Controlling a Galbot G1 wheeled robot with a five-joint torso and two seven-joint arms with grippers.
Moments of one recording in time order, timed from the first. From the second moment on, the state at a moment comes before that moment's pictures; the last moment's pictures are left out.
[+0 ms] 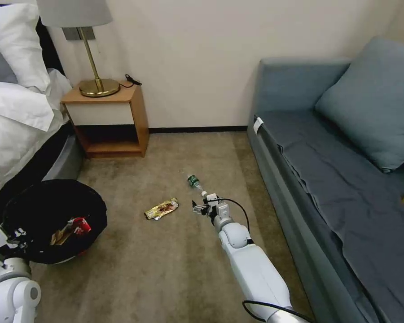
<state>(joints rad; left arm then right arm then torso) 1.44 -1.32 -1.03 -1.91 -0.50 0.26 -0.32 -0.79 1.59 0.19 1.07 0.04 -0.14 -0.07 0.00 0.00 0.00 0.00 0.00</state>
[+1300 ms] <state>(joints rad) 1.46 -1.34 -1.00 -1.89 -0.46 0.23 -0.30 -0.78 1.60 0.22 1.03 0.04 -0.13 -0.08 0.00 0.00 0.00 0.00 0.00</state>
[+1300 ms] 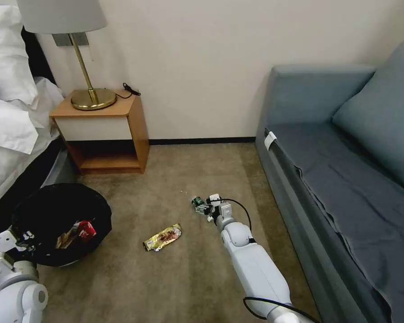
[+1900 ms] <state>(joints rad) 1.46 -1.35 -0.98 -1.89 -0.45 0.23 -0.30 -0.78 1.57 0.16 1.03 0.02 -0.13 -0.10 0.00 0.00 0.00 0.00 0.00</state>
